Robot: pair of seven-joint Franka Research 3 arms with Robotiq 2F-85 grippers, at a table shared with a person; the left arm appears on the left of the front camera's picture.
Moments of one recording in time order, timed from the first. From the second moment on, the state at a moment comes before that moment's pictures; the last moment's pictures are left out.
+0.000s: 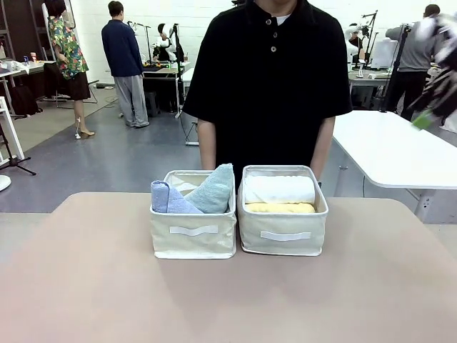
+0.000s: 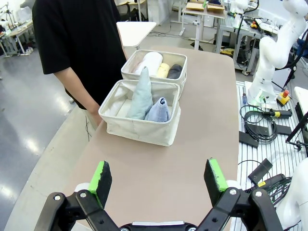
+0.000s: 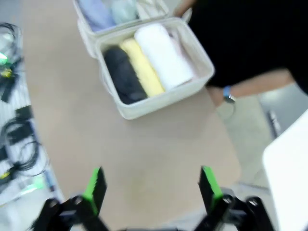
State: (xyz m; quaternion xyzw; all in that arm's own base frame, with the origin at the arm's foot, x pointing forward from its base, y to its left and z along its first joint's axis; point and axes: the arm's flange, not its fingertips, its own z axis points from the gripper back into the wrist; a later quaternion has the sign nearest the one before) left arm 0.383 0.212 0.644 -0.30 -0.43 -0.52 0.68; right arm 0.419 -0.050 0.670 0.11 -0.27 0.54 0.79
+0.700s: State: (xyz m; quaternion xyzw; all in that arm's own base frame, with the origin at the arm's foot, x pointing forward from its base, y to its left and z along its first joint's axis) left arm 0.382 0.212 0.644 -0.30 -0.43 -0.52 0.68; right arm 0.416 -0.253 0.613 0.33 -0.36 0.54 0.68
